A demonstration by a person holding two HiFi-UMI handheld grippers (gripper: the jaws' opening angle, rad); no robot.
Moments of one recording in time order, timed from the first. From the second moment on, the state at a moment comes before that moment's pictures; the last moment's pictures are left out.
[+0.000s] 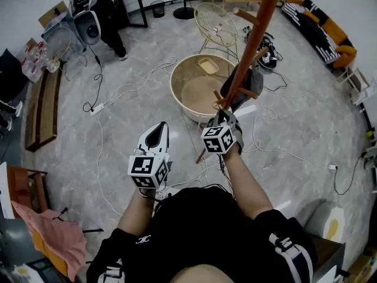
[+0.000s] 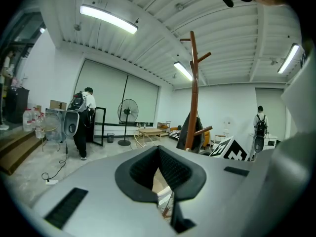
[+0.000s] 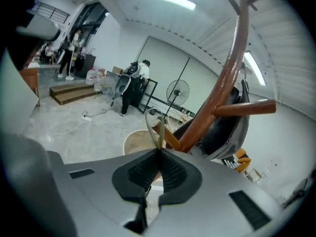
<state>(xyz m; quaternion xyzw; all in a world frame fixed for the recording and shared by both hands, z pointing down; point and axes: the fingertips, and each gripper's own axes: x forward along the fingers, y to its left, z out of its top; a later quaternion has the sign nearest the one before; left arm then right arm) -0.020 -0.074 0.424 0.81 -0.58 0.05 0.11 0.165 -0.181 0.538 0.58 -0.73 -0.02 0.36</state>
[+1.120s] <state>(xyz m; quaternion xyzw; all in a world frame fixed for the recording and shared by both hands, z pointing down) -0.054 -0.069 0.434 0.80 -0.59 0.01 0.14 0.162 -0.204 0.540 0.59 -0.64 -0.13 0.47</state>
